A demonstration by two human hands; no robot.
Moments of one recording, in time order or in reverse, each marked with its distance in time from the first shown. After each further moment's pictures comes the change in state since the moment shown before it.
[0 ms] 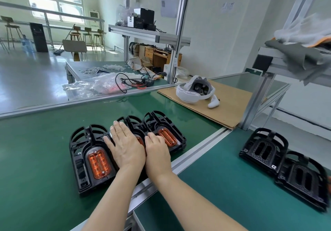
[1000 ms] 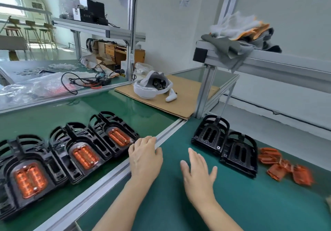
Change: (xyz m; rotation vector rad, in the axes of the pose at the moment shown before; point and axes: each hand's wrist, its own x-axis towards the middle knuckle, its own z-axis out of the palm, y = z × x) left_hand -0.099 0.105 0.029 -0.320 -0.263 0.519; right_hand -0.135 0.146 -0.094 0.116 0.091 0.665
